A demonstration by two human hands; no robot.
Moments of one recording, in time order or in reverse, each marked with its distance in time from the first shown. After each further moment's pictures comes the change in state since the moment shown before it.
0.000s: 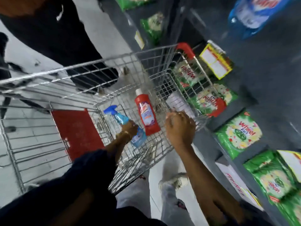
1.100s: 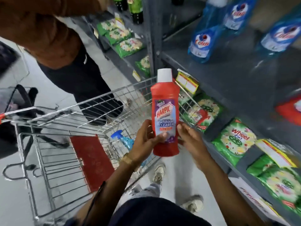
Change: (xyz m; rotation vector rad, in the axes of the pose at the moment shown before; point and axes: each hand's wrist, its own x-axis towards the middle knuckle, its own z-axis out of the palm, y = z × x) left_hand -0.212 0.106 -0.013 -0.381 -0.289 0.546; right_hand -0.048 0.023 -0.093 1.267 -0.388 0.037
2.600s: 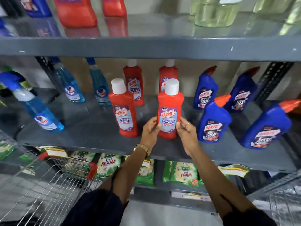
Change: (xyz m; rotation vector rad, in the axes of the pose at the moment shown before) left_hand 0.026 0.013 0.435 0.186 -0.673 0.410; right_hand -0.186 -0.077 -0.342 0.089 0.840 -0.624
